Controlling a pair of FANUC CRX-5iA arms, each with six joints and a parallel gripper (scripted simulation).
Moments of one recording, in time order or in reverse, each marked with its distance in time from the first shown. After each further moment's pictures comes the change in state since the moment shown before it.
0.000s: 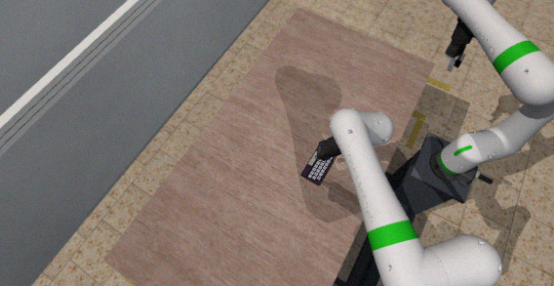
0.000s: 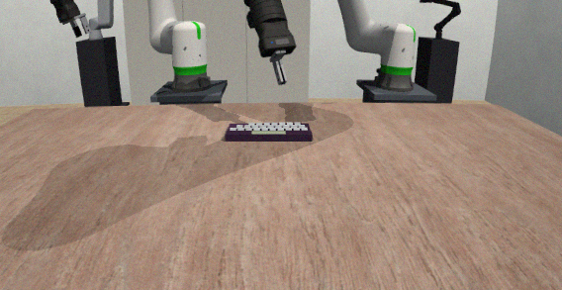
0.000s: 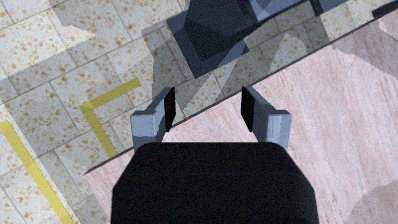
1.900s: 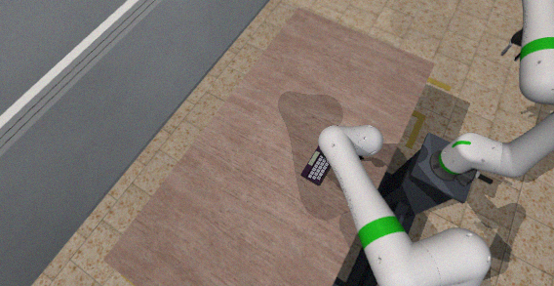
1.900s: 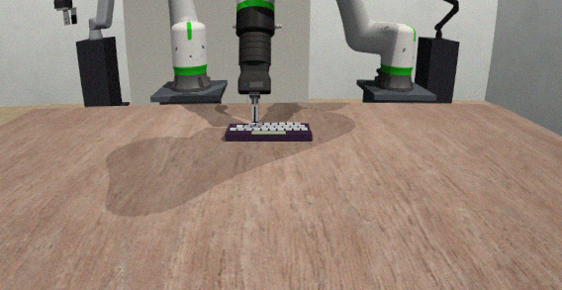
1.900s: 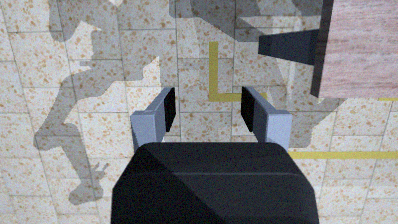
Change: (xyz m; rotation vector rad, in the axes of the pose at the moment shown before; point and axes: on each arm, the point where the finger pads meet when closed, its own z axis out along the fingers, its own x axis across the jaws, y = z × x) left arm -0.057 -0.079 0.058 0.116 -0.234 0.282; right arm -0.210 -0.117 -0.049 -0.310 -0.029 1.116
